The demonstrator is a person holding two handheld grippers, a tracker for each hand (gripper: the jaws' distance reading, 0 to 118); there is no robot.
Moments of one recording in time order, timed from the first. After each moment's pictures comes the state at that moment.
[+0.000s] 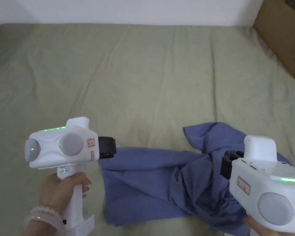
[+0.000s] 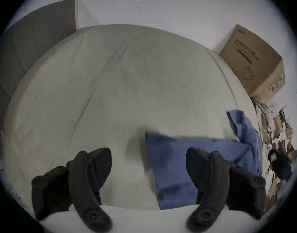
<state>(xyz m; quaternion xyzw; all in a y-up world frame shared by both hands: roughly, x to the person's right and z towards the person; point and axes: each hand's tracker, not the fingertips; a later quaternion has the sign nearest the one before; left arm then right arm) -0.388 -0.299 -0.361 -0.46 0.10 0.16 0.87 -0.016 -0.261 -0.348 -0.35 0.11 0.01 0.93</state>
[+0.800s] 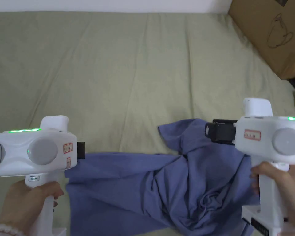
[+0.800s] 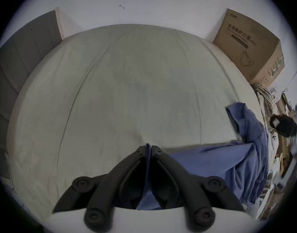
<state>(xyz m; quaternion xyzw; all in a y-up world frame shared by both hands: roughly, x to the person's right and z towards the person) -0.345 -0.288 -0.377 -0.47 0.07 0.11 0.87 0.046 -0.261 -0.488 -0.42 0.15 0.00 0.89</state>
